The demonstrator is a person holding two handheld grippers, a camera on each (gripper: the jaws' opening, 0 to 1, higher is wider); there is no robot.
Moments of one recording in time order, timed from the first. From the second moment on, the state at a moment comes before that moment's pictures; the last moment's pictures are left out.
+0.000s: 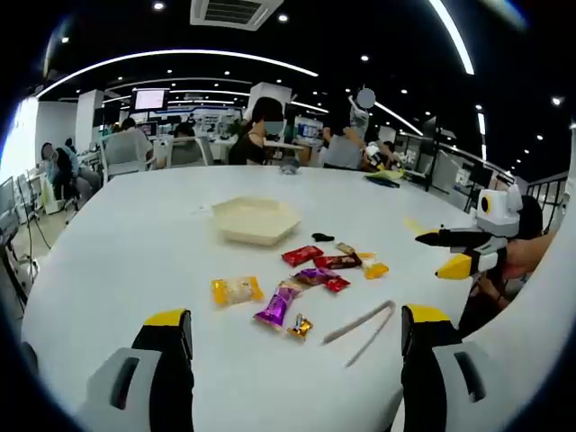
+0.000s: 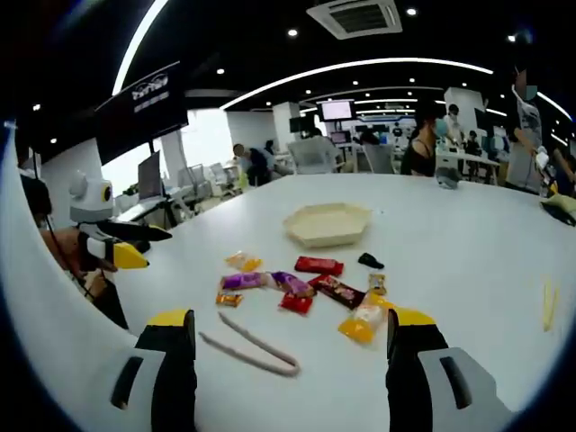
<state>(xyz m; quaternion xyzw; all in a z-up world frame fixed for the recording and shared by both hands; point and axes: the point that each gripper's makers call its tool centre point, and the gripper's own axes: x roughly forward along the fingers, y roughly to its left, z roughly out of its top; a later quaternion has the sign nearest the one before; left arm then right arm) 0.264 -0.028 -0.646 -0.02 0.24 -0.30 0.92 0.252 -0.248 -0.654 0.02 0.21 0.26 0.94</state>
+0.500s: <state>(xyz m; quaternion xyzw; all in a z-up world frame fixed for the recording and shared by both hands) 0.263 -0.028 -0.649 -0.01 0.25 -0.29 0.92 0.255 -0.247 -0.649 0.02 0.21 0.26 0.94</state>
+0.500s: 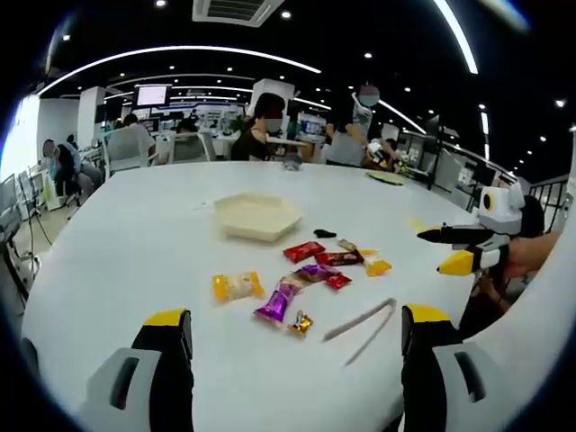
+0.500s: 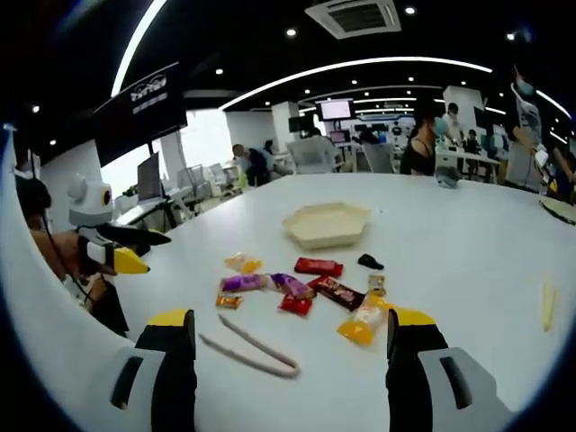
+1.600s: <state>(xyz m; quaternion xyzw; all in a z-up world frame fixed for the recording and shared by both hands) 0.243 -0.075 -0.659 0.05 0.28 -0.27 0.92 0.239 -0.258 -0.673 0.00 0.24 0.34 0.91</state>
